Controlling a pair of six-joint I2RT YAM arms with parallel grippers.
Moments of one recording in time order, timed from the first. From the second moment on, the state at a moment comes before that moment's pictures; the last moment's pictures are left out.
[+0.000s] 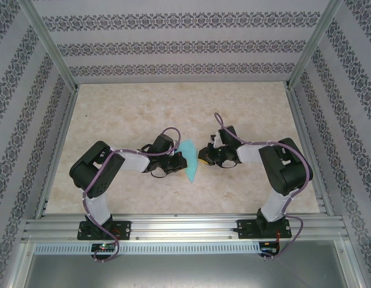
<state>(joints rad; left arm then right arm) -0.65 1.83 0.80 0.17 0.50 -0.96 0.39 1.76 0.75 0.05 -0.67 0.80</state>
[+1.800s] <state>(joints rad) -0.63 1.73 0.71 0.18 0.46 -0.96 0.48 1.81 0.76 0.23 -0.70 0.92</state>
